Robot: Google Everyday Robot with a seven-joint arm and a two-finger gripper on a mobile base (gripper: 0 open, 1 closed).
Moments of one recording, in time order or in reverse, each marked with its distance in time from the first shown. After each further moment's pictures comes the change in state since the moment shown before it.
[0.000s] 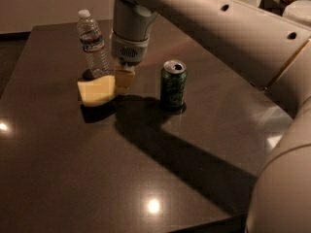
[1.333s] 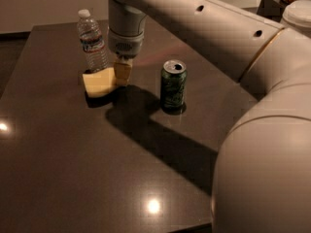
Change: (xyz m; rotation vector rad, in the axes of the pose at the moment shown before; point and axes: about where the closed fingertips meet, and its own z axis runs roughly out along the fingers) arm 0.006 -0.050 0.009 0.092 0.080 0.067
